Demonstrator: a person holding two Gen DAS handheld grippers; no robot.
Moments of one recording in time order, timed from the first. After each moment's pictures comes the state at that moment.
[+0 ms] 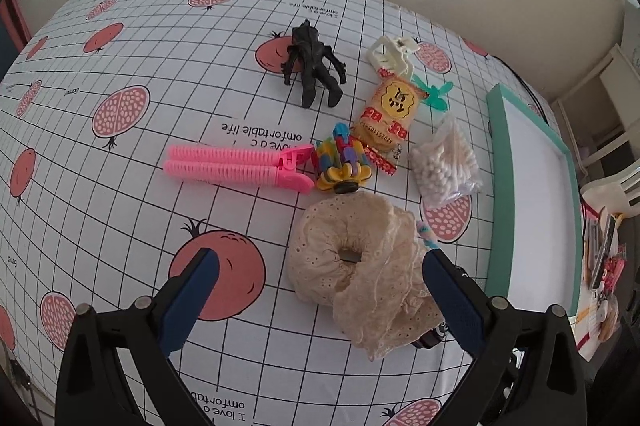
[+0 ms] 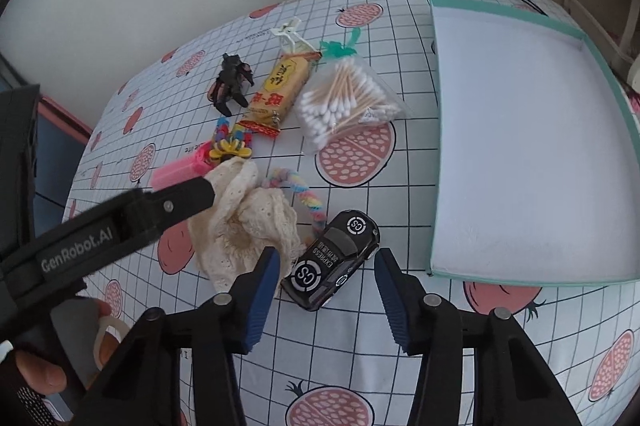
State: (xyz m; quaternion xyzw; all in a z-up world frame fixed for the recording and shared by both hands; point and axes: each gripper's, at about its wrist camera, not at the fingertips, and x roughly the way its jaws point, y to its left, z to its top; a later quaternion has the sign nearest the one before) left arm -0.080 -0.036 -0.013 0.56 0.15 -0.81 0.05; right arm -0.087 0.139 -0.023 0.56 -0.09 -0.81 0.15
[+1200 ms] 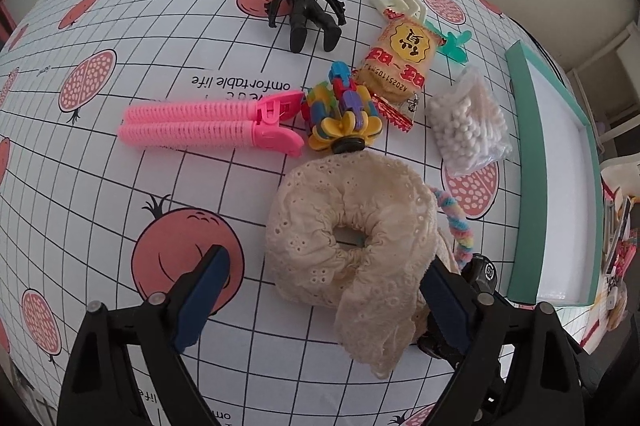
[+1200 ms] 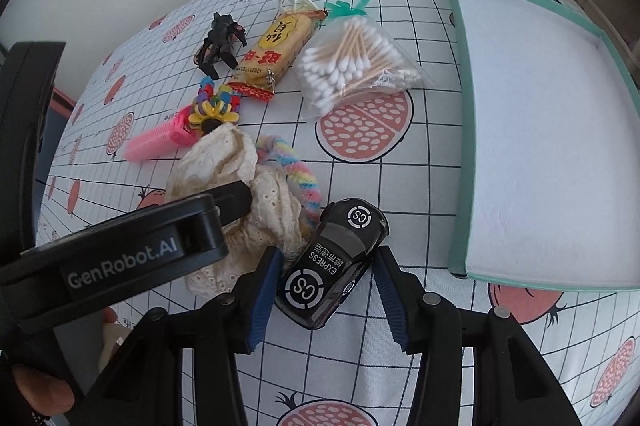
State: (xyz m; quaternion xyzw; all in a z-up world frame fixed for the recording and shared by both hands) left arm -0.094 -0.025 -0.056 0.61 0.15 -0.78 0.05; right arm -0.094 0.120 -0.050 0.59 -0.06 -0.79 0.15
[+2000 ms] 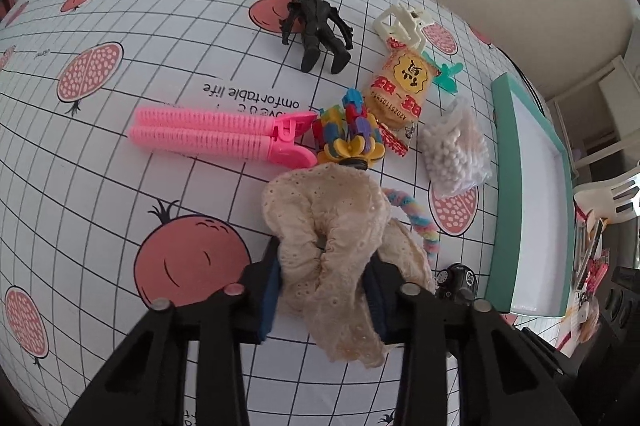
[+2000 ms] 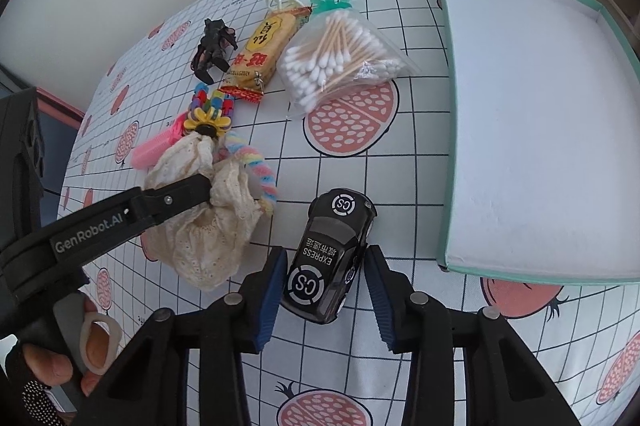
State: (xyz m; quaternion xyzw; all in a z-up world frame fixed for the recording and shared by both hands) left arm -0.091 -0.047 -0.056 0.57 0.21 -0.79 0.03; right arm -0.097 0.134 -0.052 0.60 -0.09 -0.78 0.16
